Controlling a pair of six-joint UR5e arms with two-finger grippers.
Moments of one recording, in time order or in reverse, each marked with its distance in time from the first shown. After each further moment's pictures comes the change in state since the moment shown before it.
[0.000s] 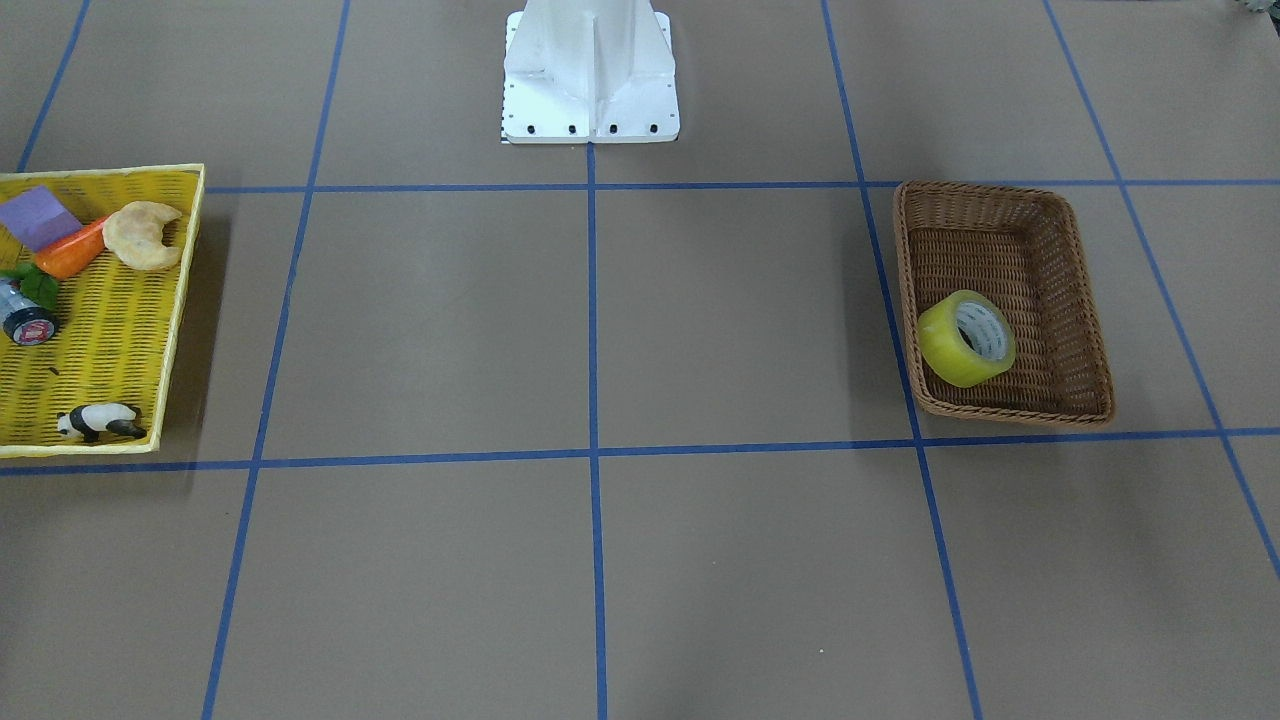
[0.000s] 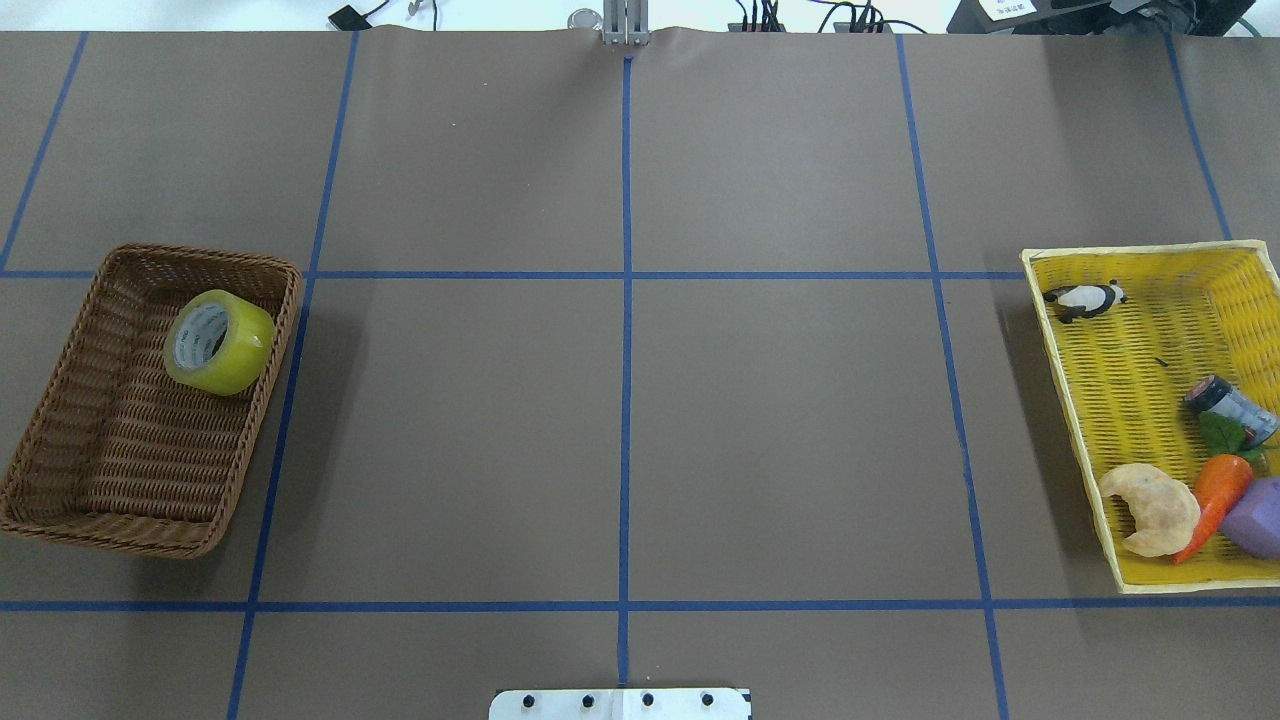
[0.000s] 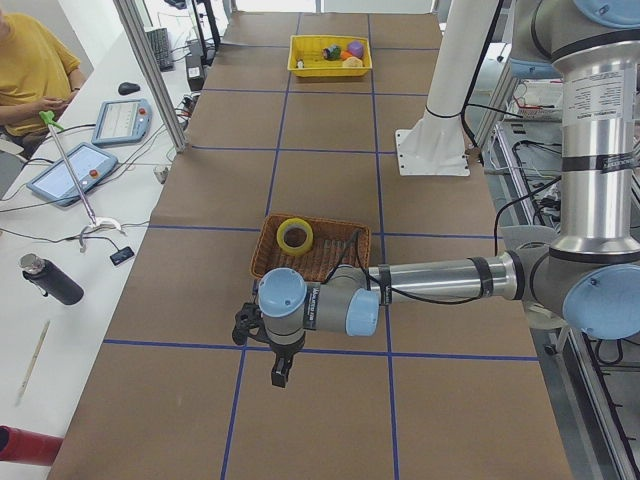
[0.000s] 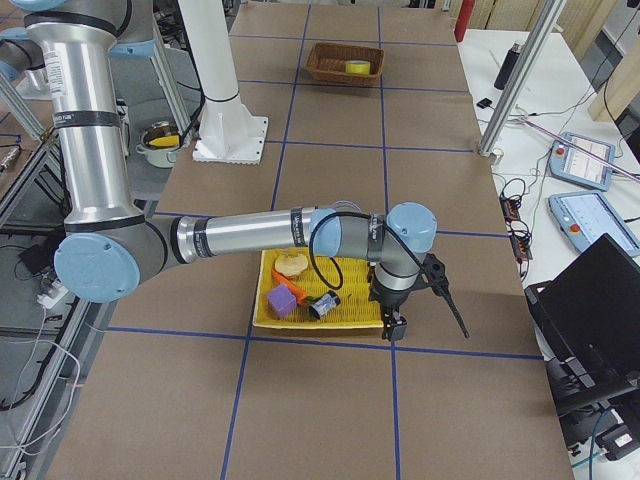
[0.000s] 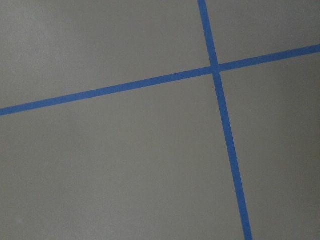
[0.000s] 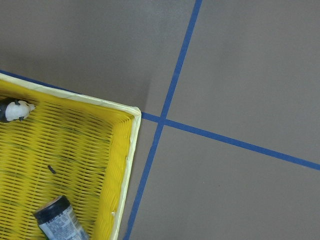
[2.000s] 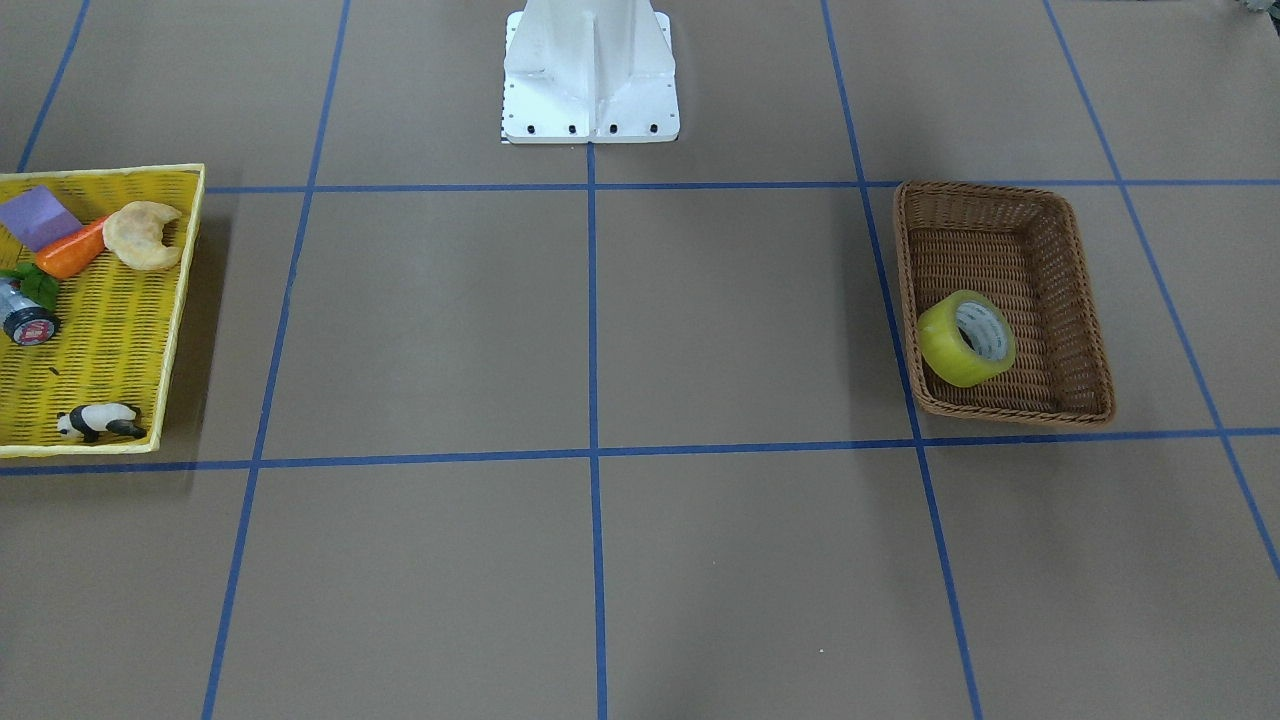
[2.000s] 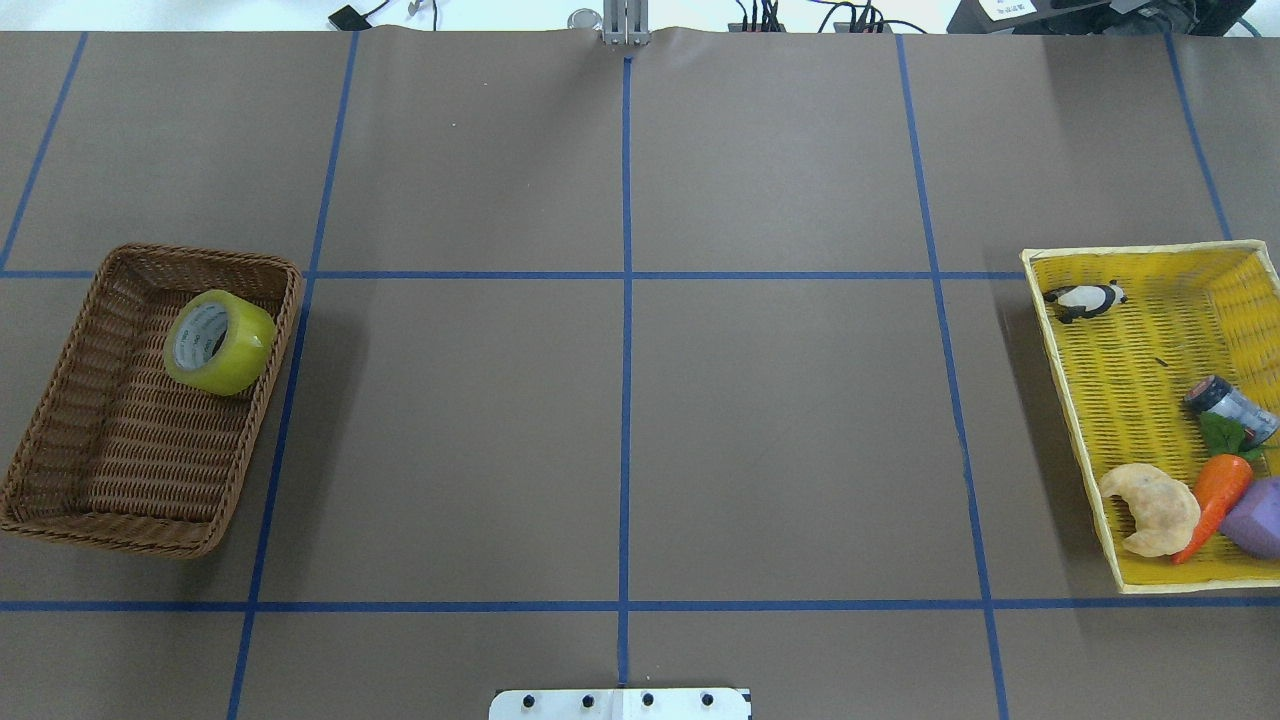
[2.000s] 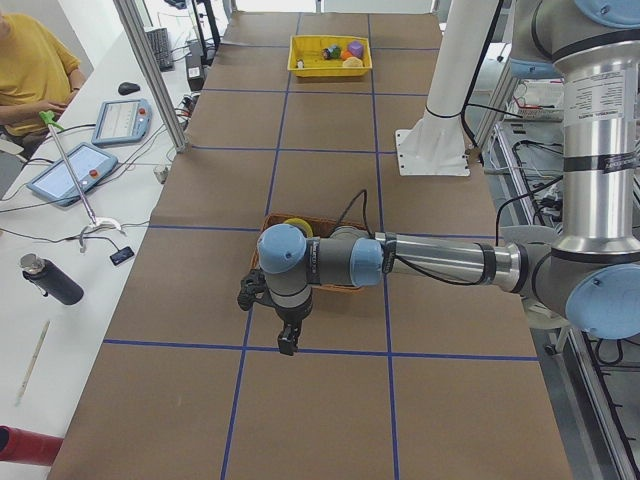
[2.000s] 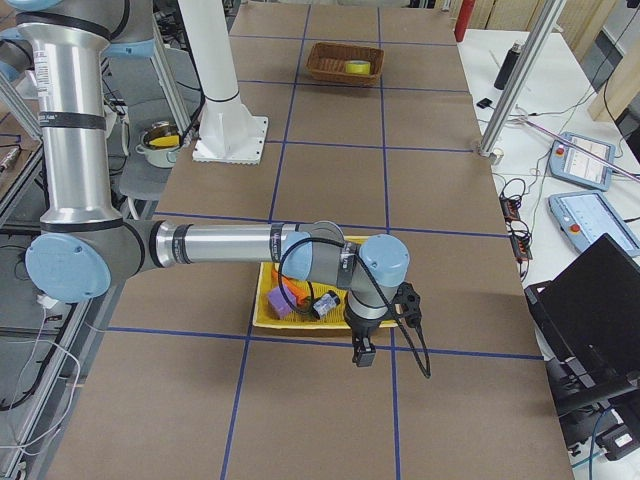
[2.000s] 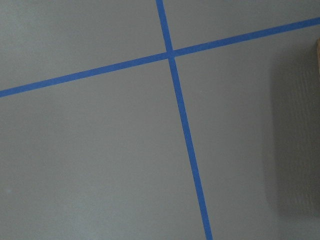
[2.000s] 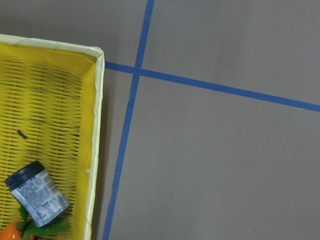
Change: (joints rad) left arm -0.004 0.009 -0.209 0.299 0.005 0.108; right arm 0.035 -0.093 -0.001 0.005 0.002 0.010
